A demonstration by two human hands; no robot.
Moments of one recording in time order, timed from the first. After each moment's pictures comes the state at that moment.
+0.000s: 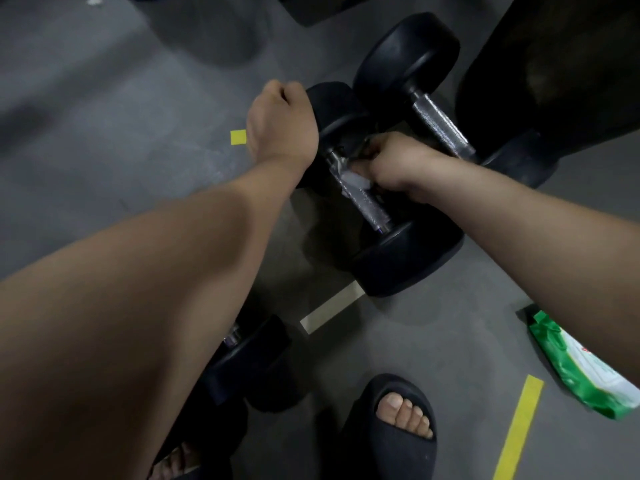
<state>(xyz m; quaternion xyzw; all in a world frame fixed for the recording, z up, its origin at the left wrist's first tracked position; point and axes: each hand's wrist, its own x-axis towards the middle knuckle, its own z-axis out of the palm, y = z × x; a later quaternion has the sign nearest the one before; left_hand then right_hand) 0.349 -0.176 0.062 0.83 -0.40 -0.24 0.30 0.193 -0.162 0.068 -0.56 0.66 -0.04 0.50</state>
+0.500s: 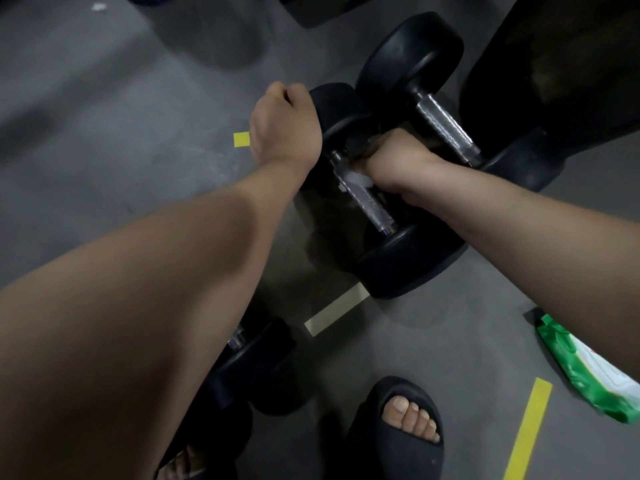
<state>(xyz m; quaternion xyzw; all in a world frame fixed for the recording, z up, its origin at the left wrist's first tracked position) 0.351 -0.177 0.061 0.83 -0.40 -0.24 0.31 0.204 -0.164 0.068 -0.57 0.68 -0.05 0.46</state>
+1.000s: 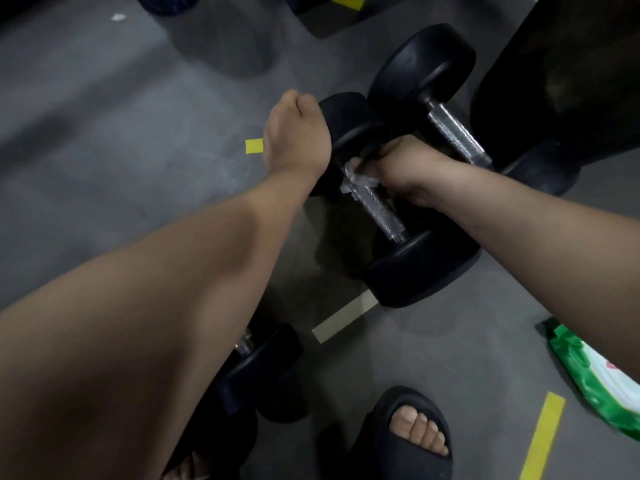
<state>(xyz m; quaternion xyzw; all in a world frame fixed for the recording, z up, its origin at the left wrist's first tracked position) 0.353 -0.179 0.056 0.81 -0.41 -0.26 0.32 0.205 -0.164 0.068 -0.50 0.65 -0.09 0.57</state>
